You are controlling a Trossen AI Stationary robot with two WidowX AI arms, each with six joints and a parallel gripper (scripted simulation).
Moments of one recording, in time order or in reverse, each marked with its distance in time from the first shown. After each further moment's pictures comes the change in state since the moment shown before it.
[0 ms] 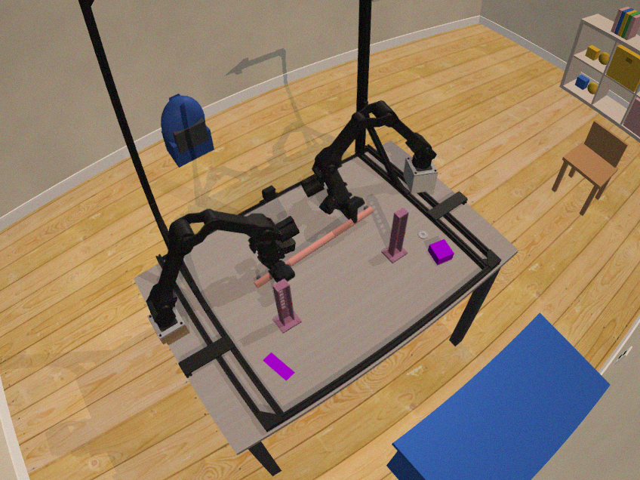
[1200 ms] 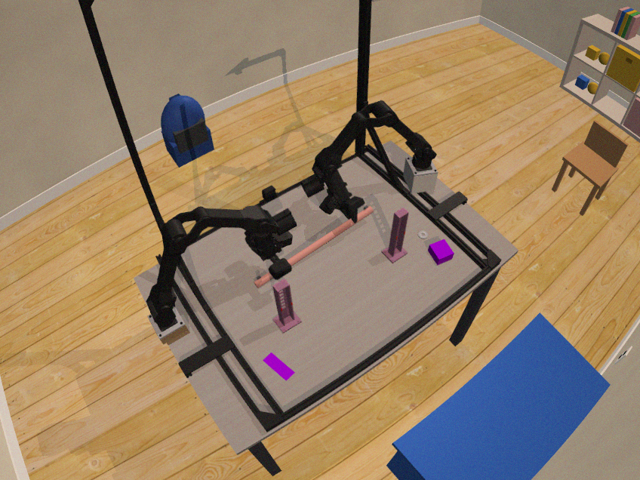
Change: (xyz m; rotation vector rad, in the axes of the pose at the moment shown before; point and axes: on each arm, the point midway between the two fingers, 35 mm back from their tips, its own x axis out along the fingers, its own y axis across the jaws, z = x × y) left arm 0.000 -0.001 -0.001 0.001 0.004 -0.007; right arm -0.039 0.001 -0.006 0.000 0.015 0.003
